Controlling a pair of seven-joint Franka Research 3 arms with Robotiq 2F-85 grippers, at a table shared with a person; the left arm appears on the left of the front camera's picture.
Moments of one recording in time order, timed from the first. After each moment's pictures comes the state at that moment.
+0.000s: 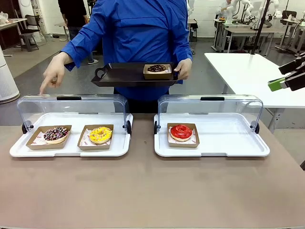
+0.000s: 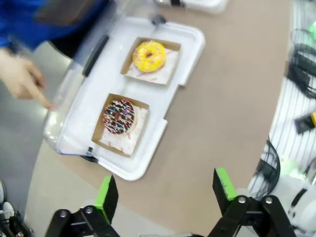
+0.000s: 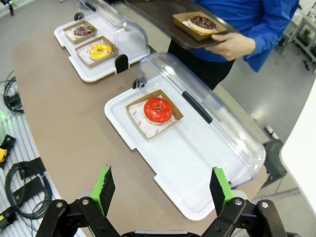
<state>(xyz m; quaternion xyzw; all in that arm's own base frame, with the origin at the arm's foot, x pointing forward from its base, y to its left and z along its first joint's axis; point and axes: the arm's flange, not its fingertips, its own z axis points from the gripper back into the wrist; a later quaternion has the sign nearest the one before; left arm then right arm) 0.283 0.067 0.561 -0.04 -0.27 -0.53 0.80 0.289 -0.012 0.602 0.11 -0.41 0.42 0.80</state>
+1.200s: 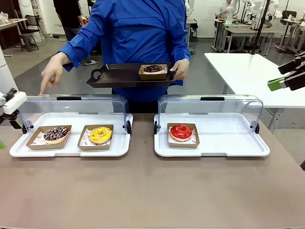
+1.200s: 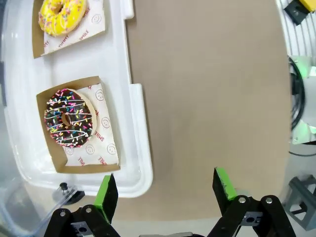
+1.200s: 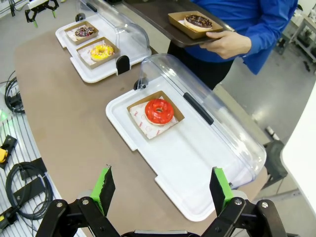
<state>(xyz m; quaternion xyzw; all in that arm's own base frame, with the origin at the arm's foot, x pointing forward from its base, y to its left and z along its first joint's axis) 0.400 0.049 0.424 -0.02 -0.09 -0.72 0.69 0.289 -0.011 0.602 0.11 -0.41 0.42 0.80</state>
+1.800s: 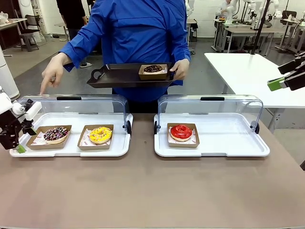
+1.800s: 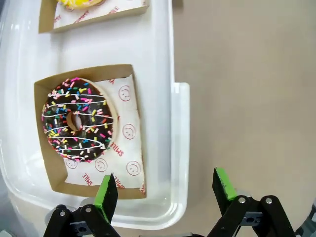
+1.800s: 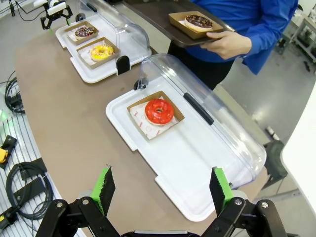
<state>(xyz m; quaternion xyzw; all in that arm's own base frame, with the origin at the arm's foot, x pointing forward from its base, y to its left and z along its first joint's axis) 0.455 0.060 0.360 -0.05 -0.11 -0.68 0.72 0.289 -0.011 0.602 0.11 -0.41 0.42 0.80</state>
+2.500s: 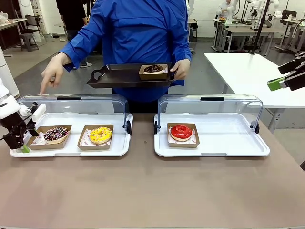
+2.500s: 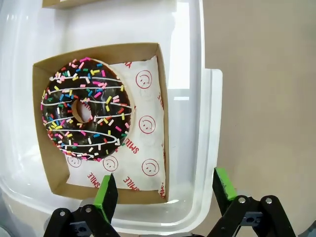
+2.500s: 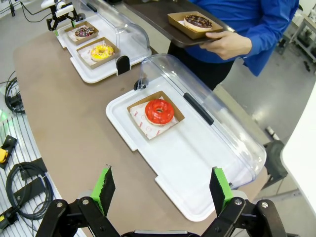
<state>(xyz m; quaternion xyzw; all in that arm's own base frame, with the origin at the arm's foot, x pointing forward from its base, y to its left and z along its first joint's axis) 0.481 0.067 0.337 -0.05 -0.09 -0.67 0.73 0.289 -0.011 0.602 0.11 -0.41 0.42 0.80</state>
